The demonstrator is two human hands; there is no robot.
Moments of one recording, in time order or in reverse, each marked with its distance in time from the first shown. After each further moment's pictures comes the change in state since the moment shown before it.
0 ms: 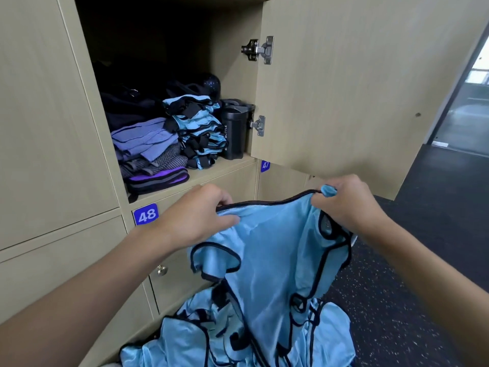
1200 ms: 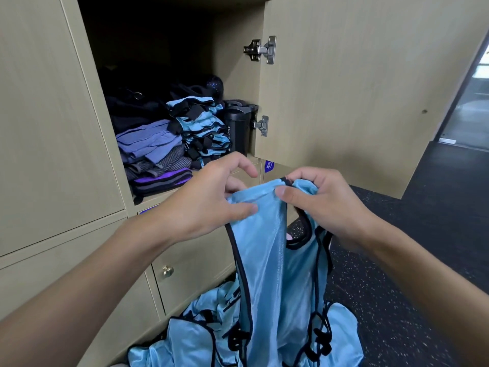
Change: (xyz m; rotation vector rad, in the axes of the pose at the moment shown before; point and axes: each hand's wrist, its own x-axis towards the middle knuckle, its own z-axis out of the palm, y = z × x) left_hand -0.016 0.034 -0.030 -0.462 -0.032 0.083; right_hand -0.022 -0.044 0.015 0.551 -0.230 -0.112
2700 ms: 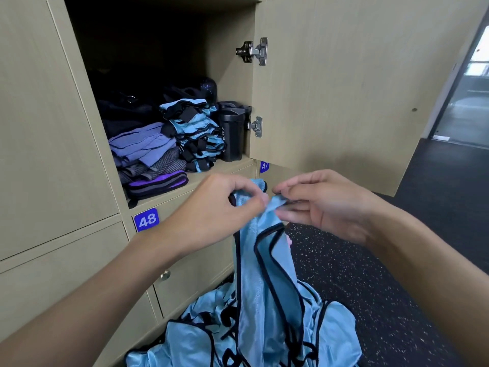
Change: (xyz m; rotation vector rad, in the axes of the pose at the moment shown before) left_hand 0.003 0.001 0.022 0.167 0.125 0.061; right_hand 0.004 -0.014 -0.012 0.413 -0.109 0.413
